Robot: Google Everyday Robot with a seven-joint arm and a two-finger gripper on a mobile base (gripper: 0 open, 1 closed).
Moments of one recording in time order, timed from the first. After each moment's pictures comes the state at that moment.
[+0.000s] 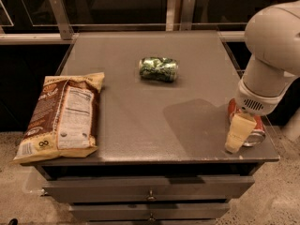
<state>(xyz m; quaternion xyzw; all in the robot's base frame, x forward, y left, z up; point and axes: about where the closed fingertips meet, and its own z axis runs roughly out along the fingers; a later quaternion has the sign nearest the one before) 0.454 -0.252 0.830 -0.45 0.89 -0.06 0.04</state>
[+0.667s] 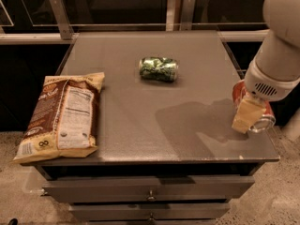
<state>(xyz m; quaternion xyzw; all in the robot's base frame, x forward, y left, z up) 0.457 -0.246 0.883 -0.45 0.88 -0.09 0.09</state>
